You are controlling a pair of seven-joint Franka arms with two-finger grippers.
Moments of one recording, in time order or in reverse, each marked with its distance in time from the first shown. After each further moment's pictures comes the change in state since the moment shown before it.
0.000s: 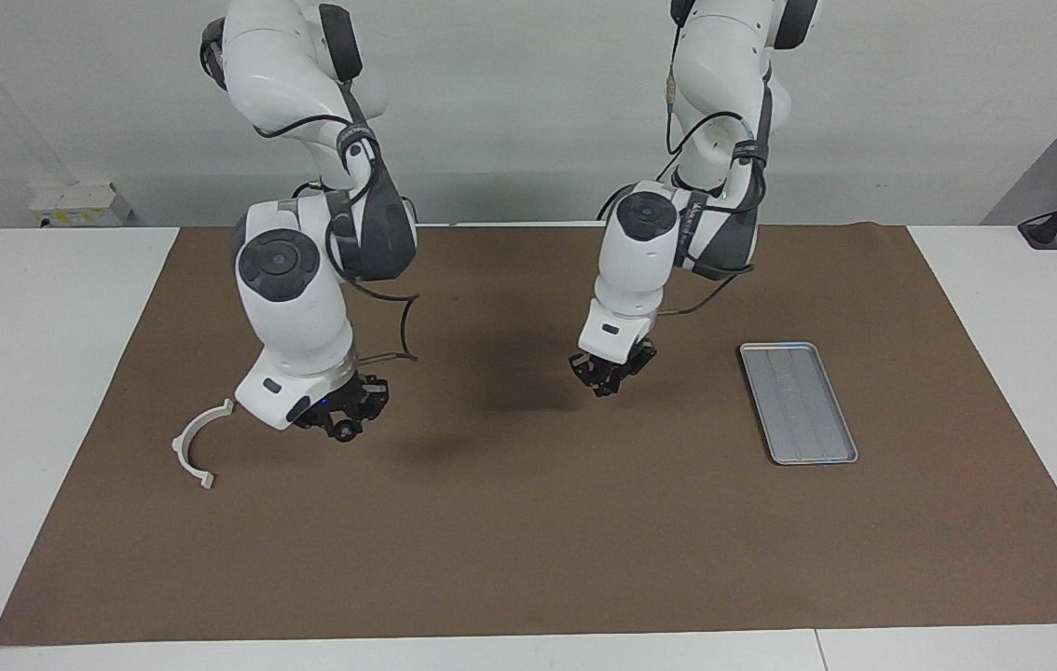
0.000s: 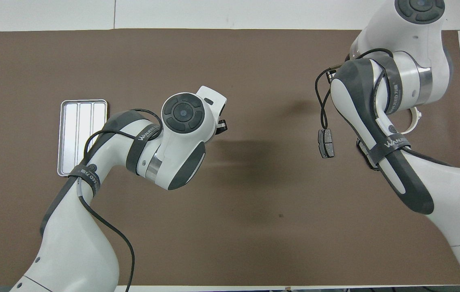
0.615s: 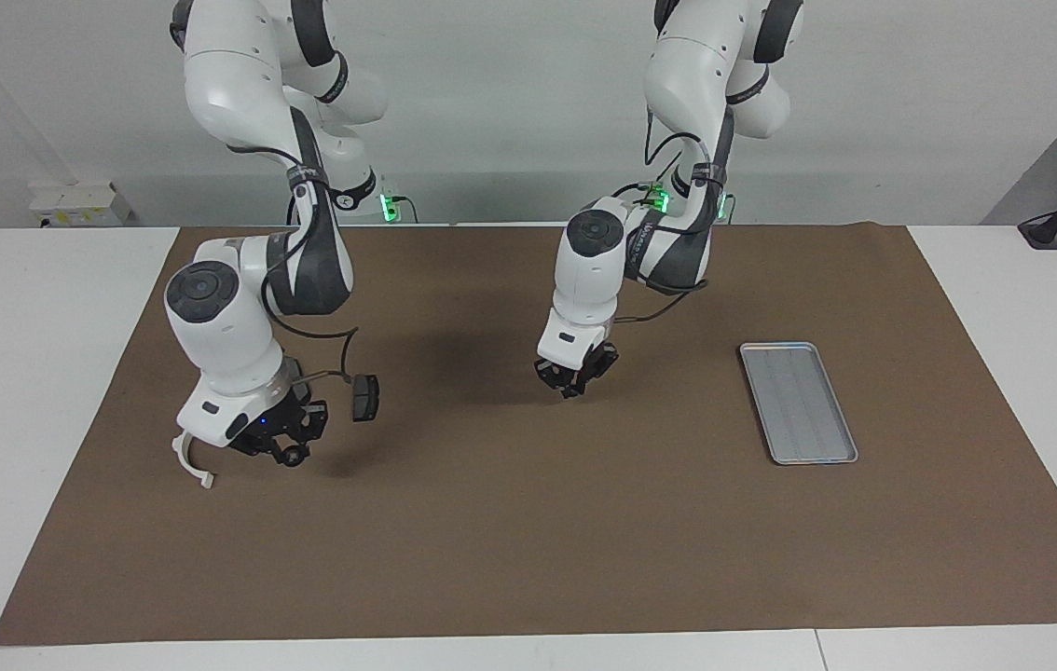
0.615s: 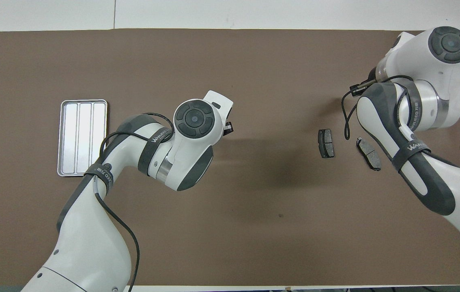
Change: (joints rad) left arm -0.019 0.035 0.001 -0.007 0.002 0.057 -0.034; right arm -0.119 -0.059 0.000 -0.274 0.017 0.292 -0.153
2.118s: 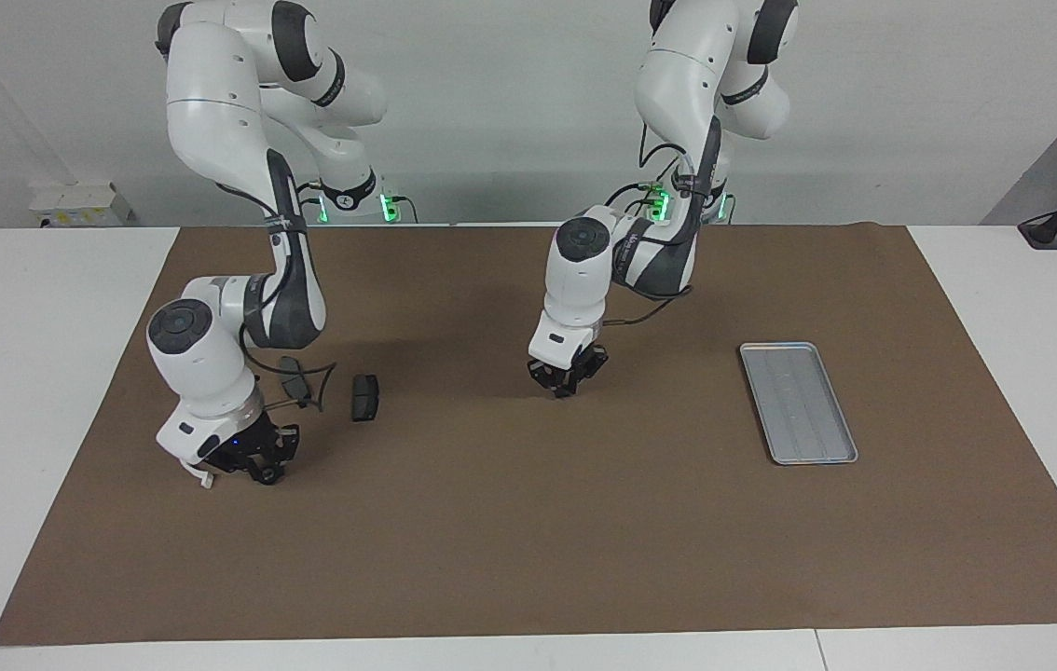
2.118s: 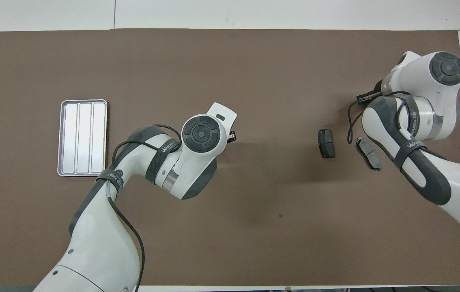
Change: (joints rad) left arm -0.021 0.004 0.000 -0.074 0.020 0.085 -0.017; right arm -0.065 0.058 -0.001 -0.082 0.000 0.155 -0.014
